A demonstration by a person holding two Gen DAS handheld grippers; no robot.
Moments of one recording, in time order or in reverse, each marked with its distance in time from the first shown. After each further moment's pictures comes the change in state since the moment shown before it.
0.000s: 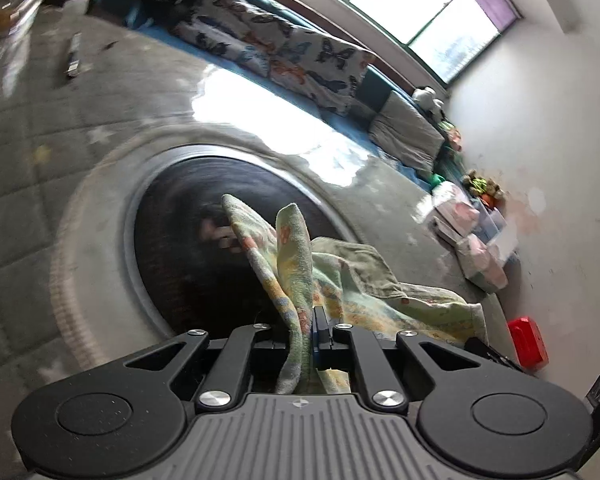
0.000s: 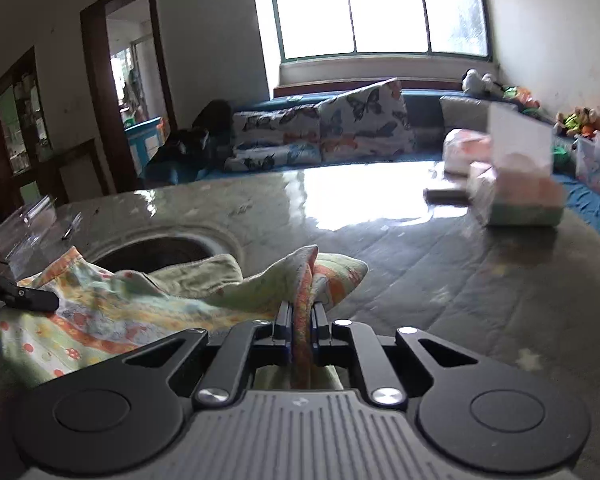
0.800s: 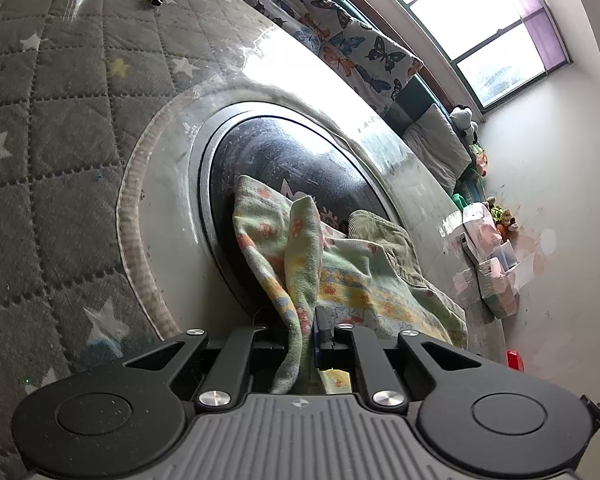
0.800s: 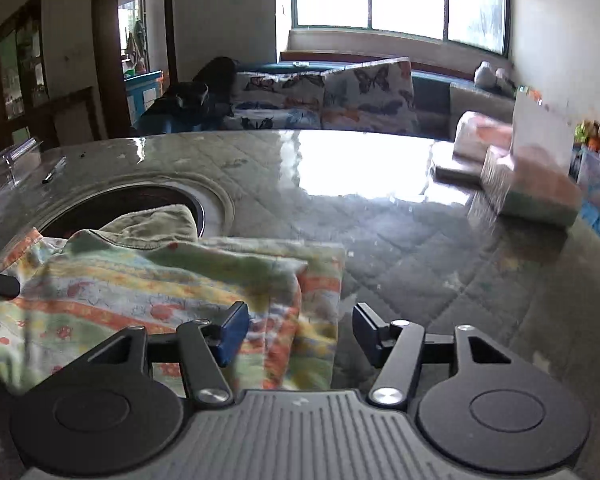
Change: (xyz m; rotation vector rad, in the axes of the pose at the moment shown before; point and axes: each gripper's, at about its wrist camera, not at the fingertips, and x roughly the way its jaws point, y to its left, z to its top) left arm -0.002 0.065 -0.019 -0.229 0.034 0.013; right arm 0.050 0.008 -0.012 -0.097 0.120 -0.025
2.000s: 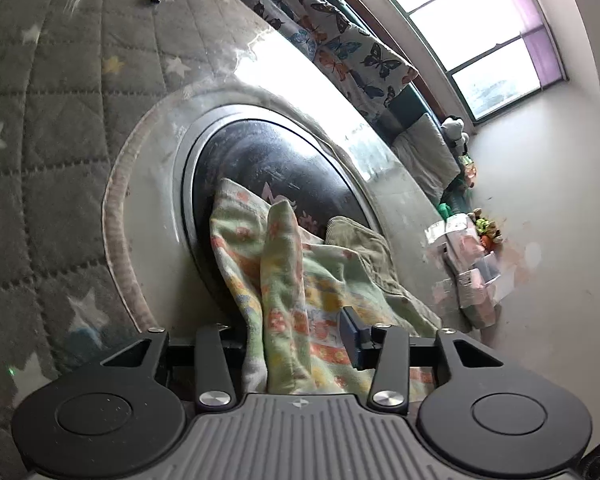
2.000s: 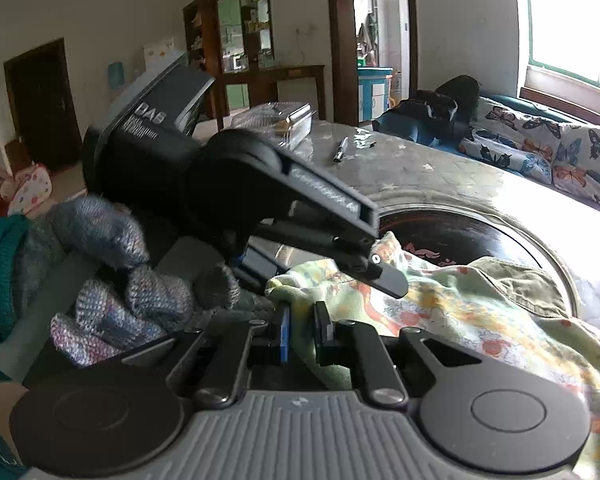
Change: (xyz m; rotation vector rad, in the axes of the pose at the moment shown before) left arm -0.005 0.002 0.002 -0.052 0.006 -0.043; right arm -0.050 0.194 0.001 -0.399 -0.002 0.569
